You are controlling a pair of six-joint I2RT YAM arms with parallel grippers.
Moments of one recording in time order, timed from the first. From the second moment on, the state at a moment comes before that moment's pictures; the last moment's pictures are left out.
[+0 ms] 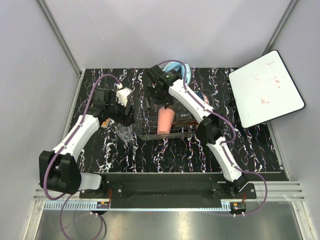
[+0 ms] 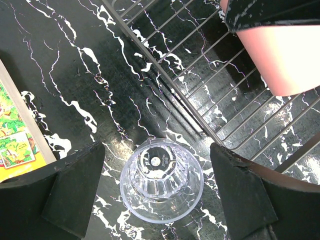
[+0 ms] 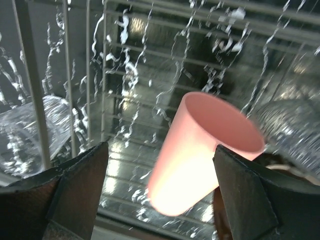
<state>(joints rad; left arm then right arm) -0.18 1.32 1.00 -0.52 0.38 0.26 0.71 2.44 2.58 -1.30 -0.02 0.48</state>
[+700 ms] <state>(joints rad) -0.18 1.32 0.99 -0.52 0.38 0.26 0.69 2.44 2.53 -1.22 0.03 0.33</state>
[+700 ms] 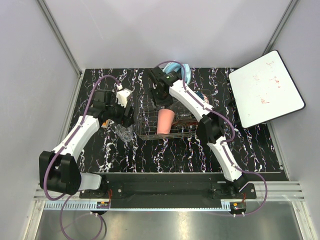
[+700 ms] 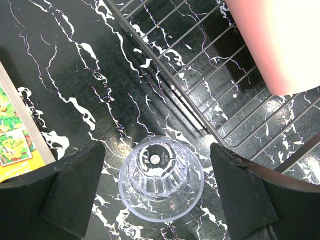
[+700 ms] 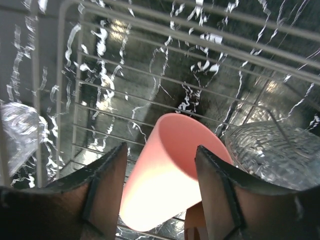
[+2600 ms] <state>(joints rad) 0.04 1.58 1.47 -0.72 0.93 -0.08 0.57 2.05 2.21 -0.89 -0.39 0.70</state>
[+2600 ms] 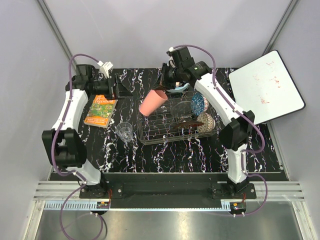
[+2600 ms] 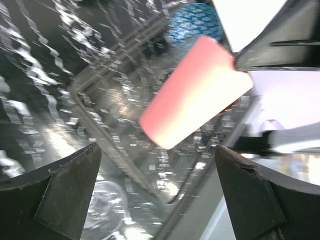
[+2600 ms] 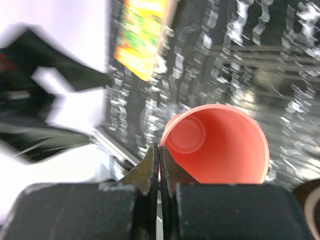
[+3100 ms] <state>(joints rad) 0.07 1.65 1.41 -0.51 1.33 -0.41 0.52 1.93 2.24 -0.67 -0.50 0.93</state>
